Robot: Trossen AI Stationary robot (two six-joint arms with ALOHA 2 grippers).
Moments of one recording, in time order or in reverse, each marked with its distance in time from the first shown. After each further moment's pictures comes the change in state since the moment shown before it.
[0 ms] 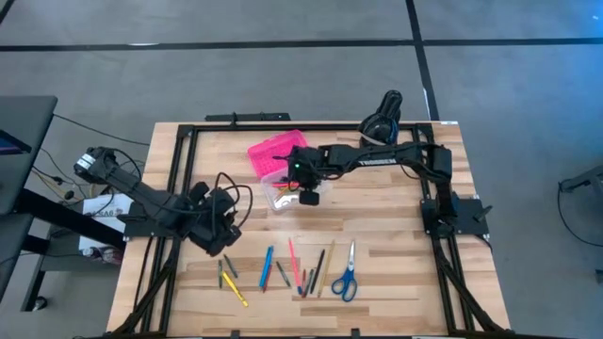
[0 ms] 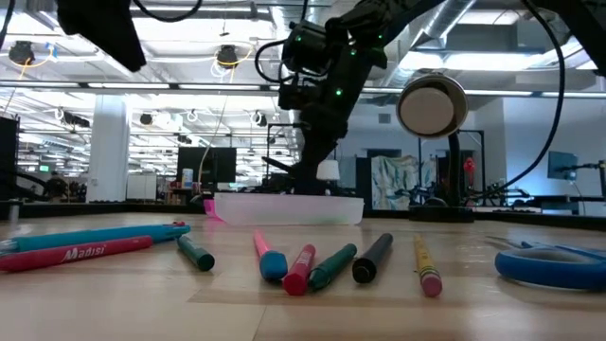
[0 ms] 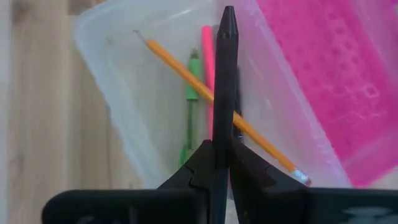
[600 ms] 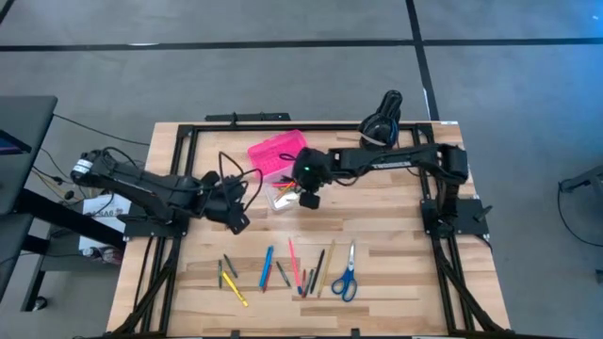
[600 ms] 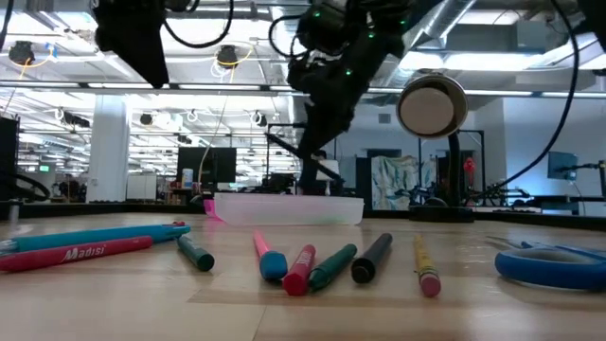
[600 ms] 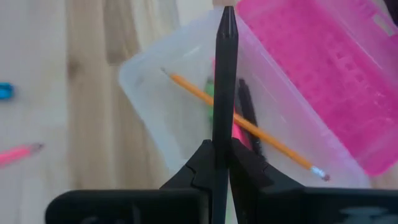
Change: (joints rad) left arm 0.231 0.002 0.003 0.111 0.174 0.270; right arm 0.030 -0.117 -0.116 0.121 -0.031 0.153
